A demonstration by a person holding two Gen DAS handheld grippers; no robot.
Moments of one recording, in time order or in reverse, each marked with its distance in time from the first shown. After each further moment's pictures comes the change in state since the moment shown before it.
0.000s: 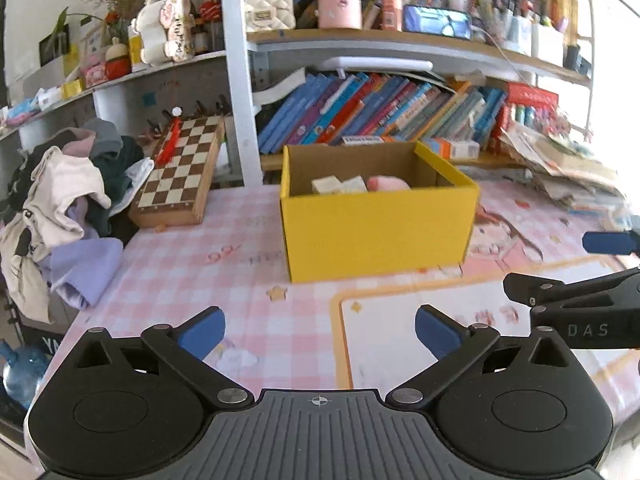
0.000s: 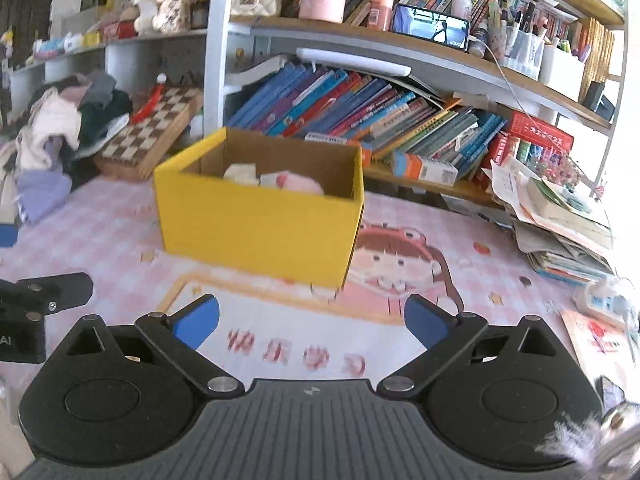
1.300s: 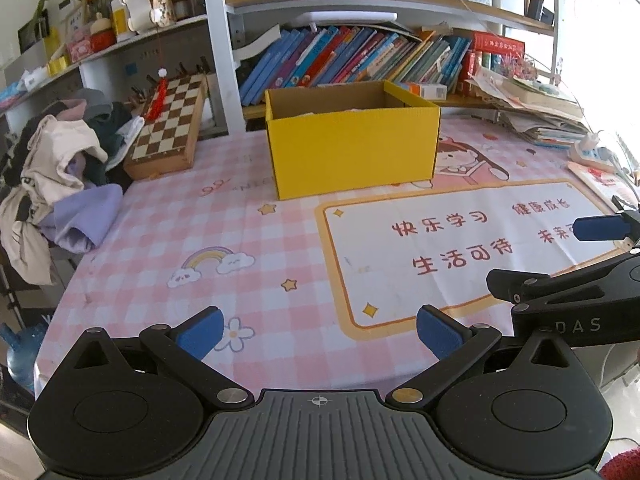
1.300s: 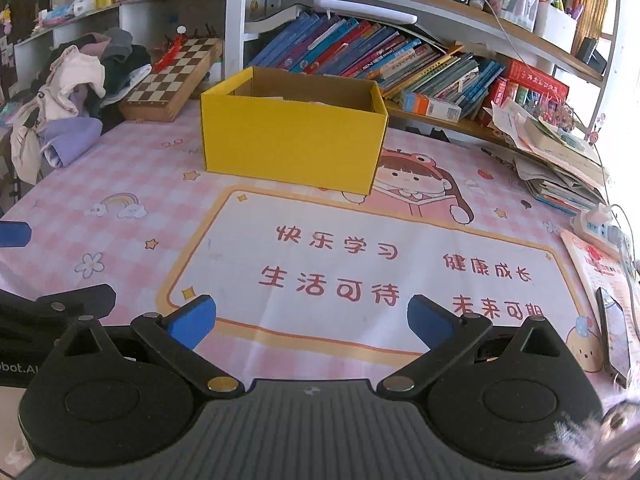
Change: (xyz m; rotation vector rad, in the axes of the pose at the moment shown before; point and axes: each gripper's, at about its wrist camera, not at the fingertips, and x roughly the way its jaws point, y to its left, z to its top) left arm -0.042 0.000 -0.056 0.048 0.114 -0.052; right arm -0.049 0.038 -0.051 0.036 0.144 0.009
